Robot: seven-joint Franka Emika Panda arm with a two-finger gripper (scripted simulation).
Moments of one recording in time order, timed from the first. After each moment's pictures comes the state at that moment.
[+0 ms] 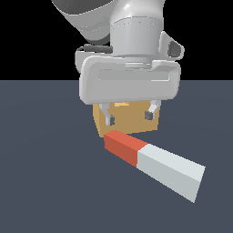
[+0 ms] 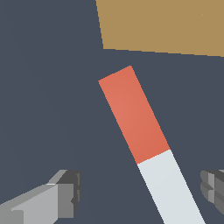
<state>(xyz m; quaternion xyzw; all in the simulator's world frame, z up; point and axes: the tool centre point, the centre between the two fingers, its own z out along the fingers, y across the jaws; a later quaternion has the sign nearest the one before) 0.031 -0.066 0.119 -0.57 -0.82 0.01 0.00</state>
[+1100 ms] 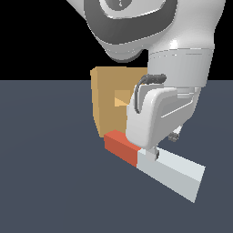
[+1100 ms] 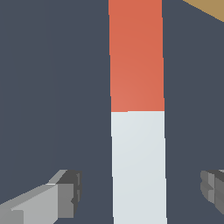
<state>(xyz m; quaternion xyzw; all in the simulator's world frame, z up) 0.095 -0.098 0.075 -0.39 -0.92 0.00 0.00</state>
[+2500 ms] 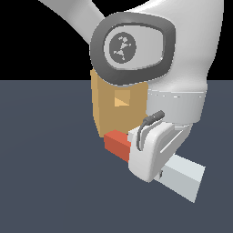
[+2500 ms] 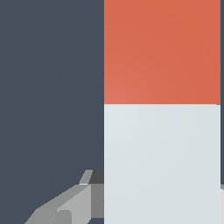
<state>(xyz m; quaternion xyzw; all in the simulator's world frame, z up) 0.099 -0.098 0.022 -0.38 -0.93 0.00 0.00</state>
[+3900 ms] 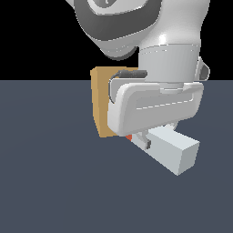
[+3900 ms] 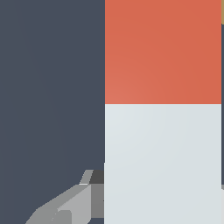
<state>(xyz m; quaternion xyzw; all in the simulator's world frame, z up) 0.079 -0.092 0.081 -0.50 -0.87 0.00 0.00</state>
